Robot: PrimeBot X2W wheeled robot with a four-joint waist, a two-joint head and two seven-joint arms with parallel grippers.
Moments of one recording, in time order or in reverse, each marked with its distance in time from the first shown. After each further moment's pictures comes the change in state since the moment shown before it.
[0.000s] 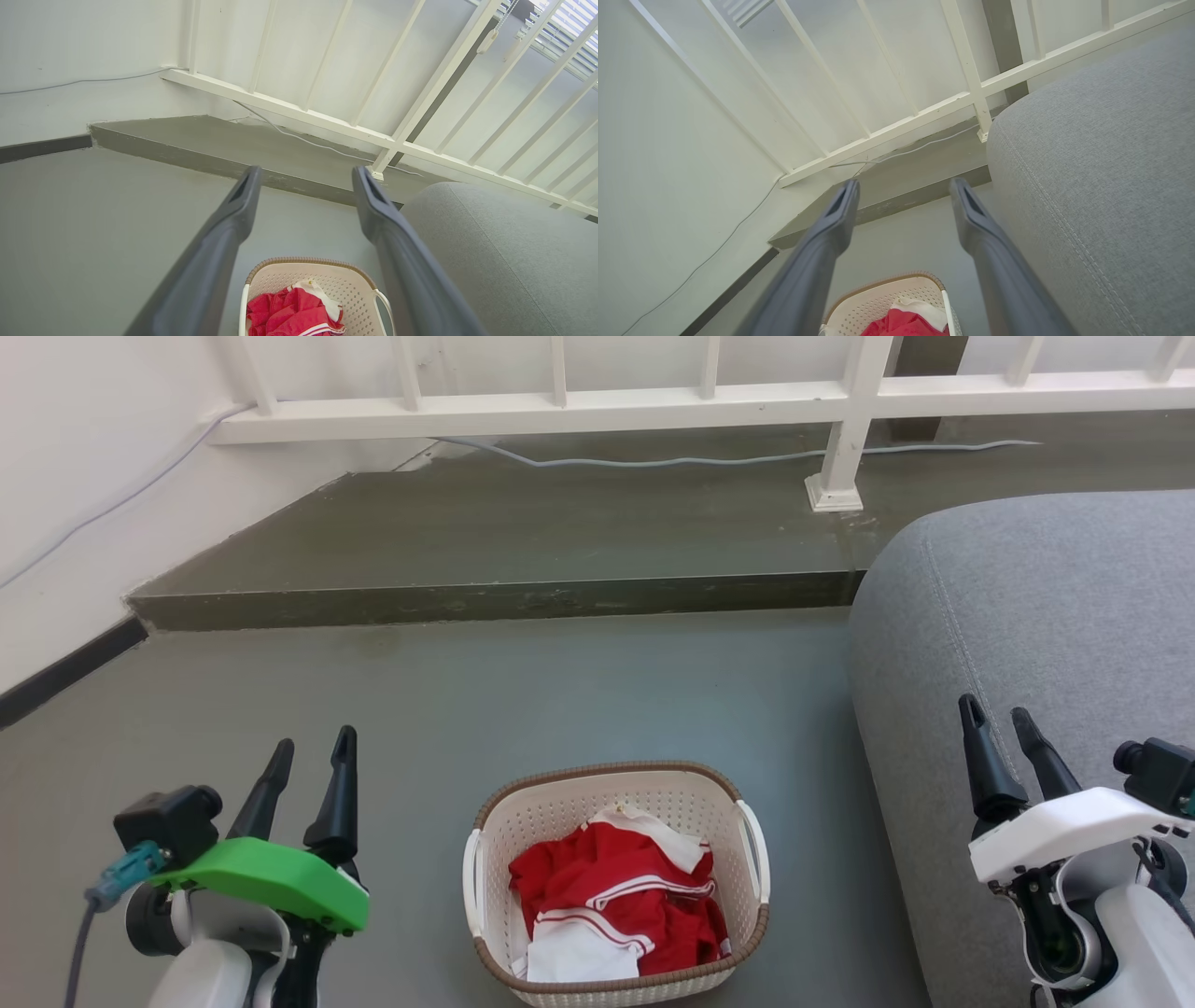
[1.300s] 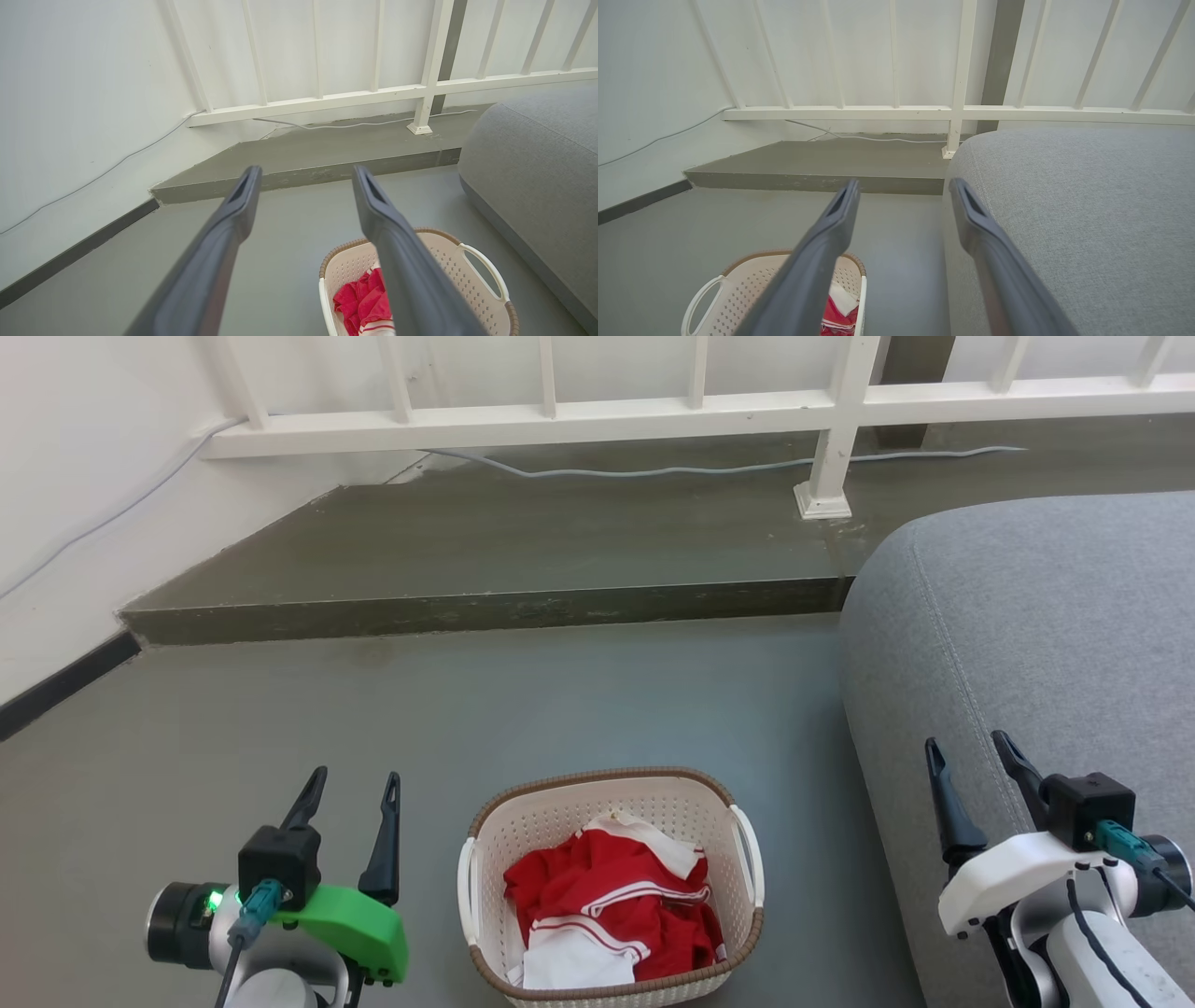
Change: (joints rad) left arm -0.004 0.000 -0.123 0.115 0.416 0.104 -0.111; right arm 0.000 -0.023 0.105 0.104 -0.401 -0.069 -0.119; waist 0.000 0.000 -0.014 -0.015
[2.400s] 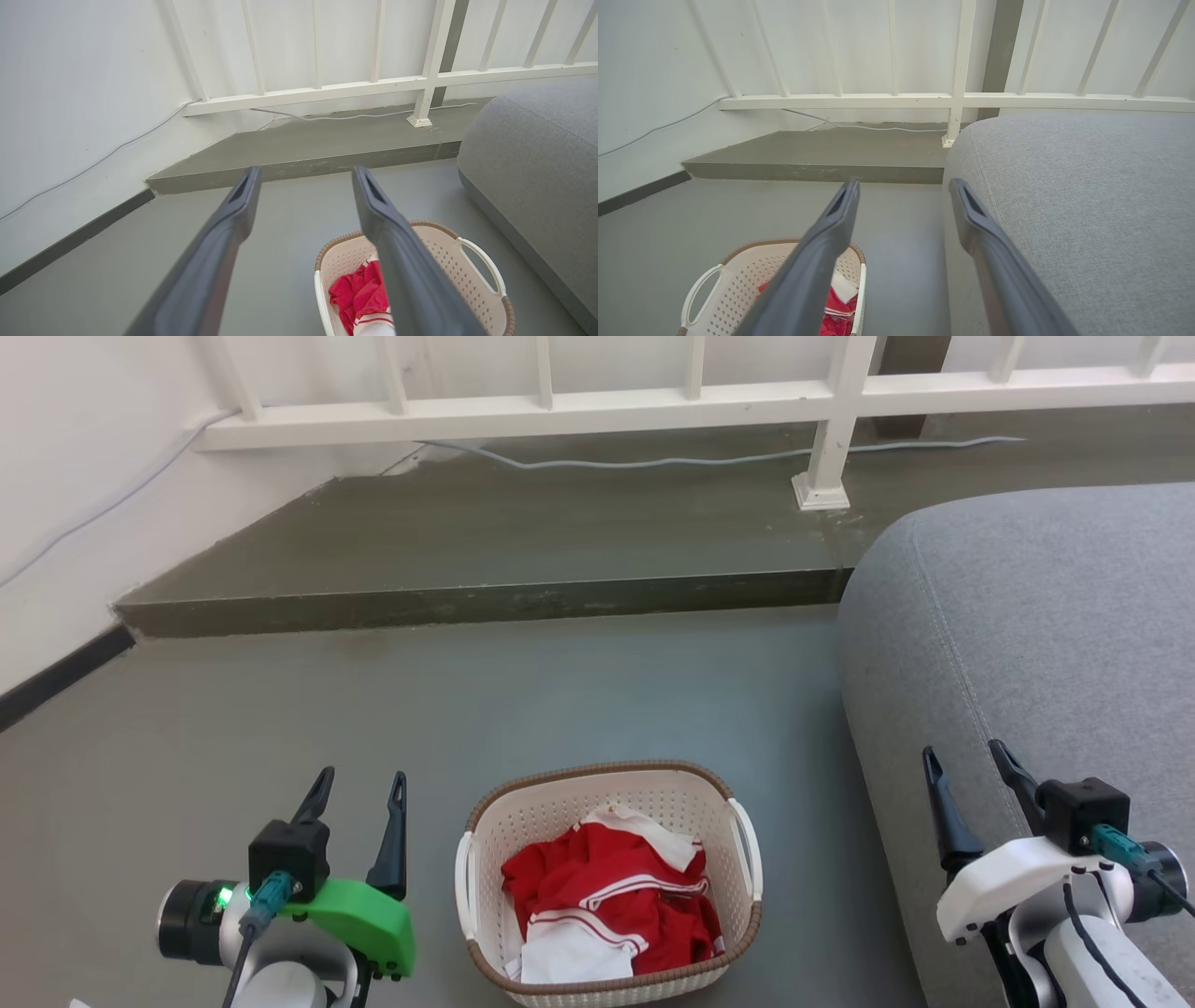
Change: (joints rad) left arm -0.022 -0.021 -0.004 0.052 -0.004 0.000 0.000; right arm -0.003 0.000 0.003 0.035 0.003 0.011 -0.003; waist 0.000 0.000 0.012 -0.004
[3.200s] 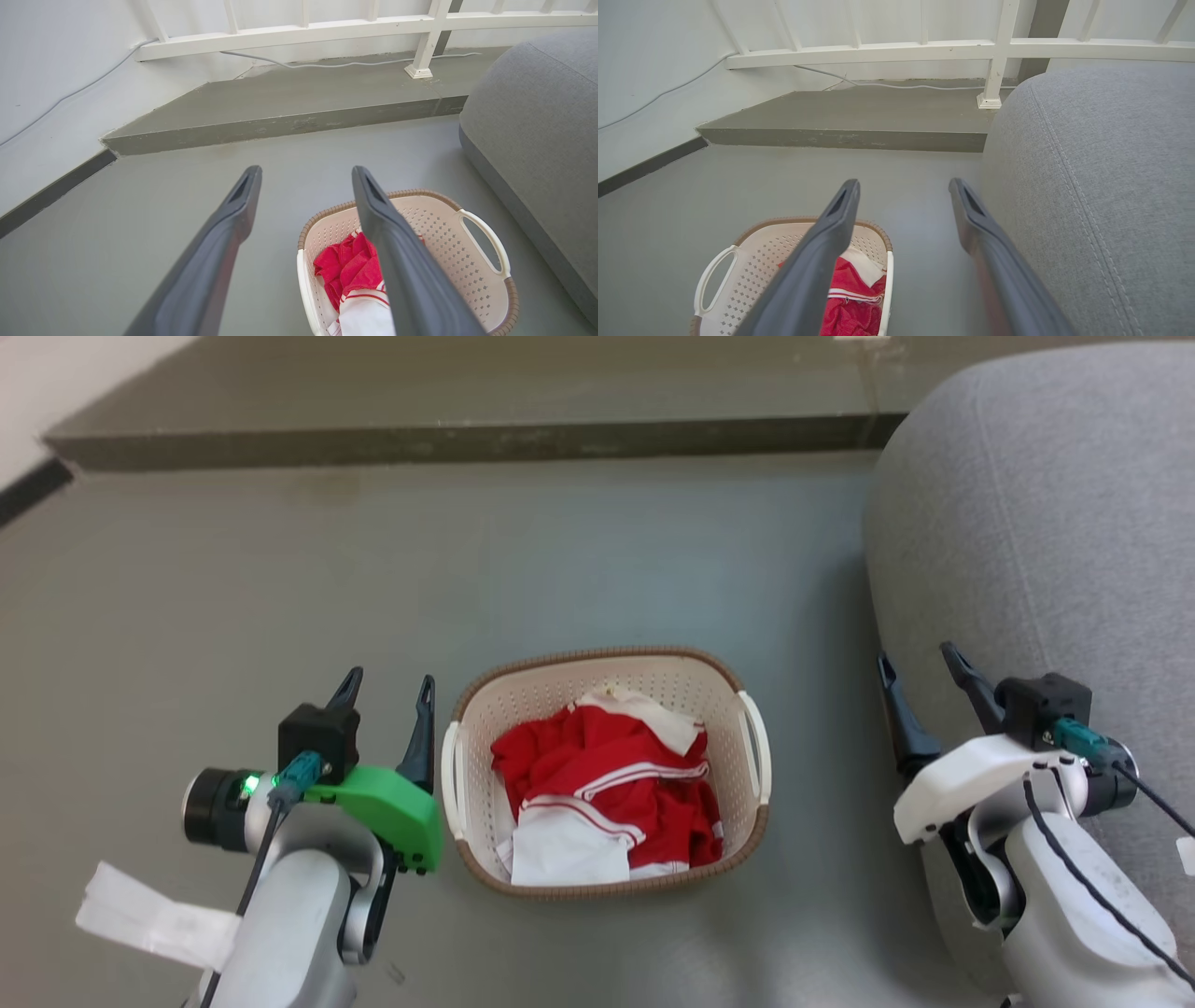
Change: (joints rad) left arm -0.200 -0.046 -0.033 0.076 -0.001 -0.020 0.081; right arm -0.192 0.046 0.030 0.056 0.011 0.035 0.042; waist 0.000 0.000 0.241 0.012
